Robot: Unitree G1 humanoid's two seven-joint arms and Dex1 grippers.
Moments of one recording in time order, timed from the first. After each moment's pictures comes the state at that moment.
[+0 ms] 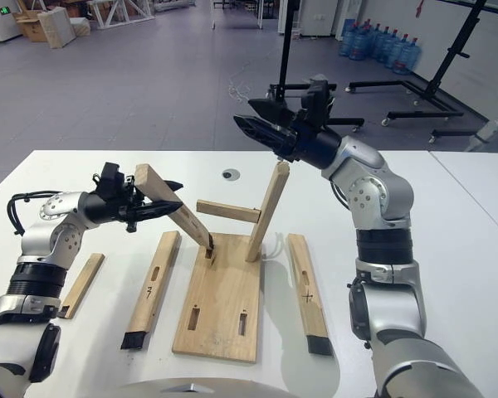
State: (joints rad) left arm -0.51 0.53 -0.01 0.27 -0.56 0.18 -1.43; right arm -0.74 -0.43 -0.11 0.07 0.72 0.56 0.88
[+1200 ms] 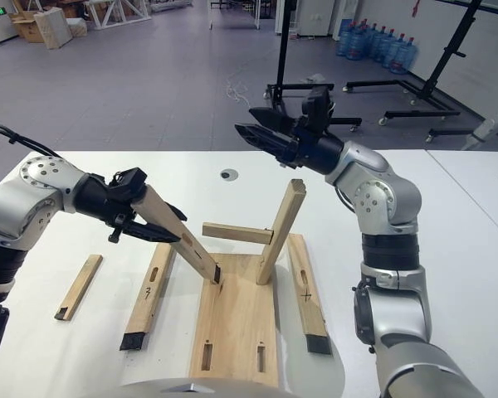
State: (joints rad) left arm -0.66 0.85 -0.27 -0.08 -0.49 0.58 -1.48; right arm -0.68 -0.45 -0.12 -0.01 0.75 0.63 0.85
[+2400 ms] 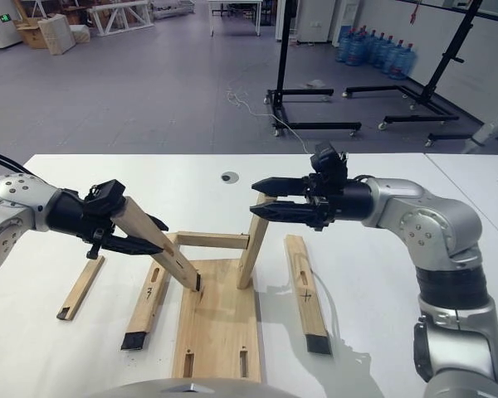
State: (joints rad) left arm -0.46 0.98 -0.16 -0.26 -0.59 0.66 -1.36; right arm -0.51 -0.77 -0.08 -0.23 0.99 0.92 1.13
